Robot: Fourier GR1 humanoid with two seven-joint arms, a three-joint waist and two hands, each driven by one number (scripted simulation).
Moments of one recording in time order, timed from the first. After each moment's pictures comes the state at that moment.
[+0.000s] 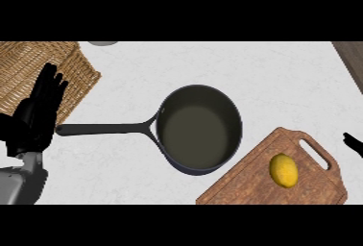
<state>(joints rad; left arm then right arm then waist) -0.20 0.39 -0.04 -1.61 0.26 0.28 0.18 0.38 -0.67 -0.10 -2.01 0.23 0.17 -0.08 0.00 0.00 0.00</state>
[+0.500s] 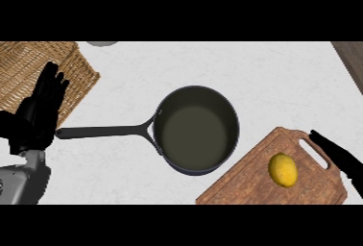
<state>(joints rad) -0.21 0.34 -0.01 -1.60 0.22 0.26 0.19 0.28 -0.56 0.03 -2.08 0.36 0.28 0.19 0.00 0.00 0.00</state>
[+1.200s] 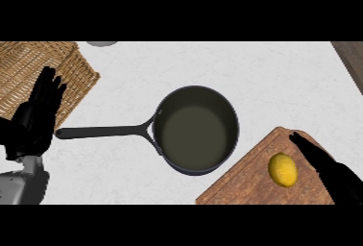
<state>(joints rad) -0.18 0.30 0.04 -1.63 0.17 0.20 0.20 0.24 -0.41 0.11 -1.98 0.60 0.29 0.24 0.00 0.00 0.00</state>
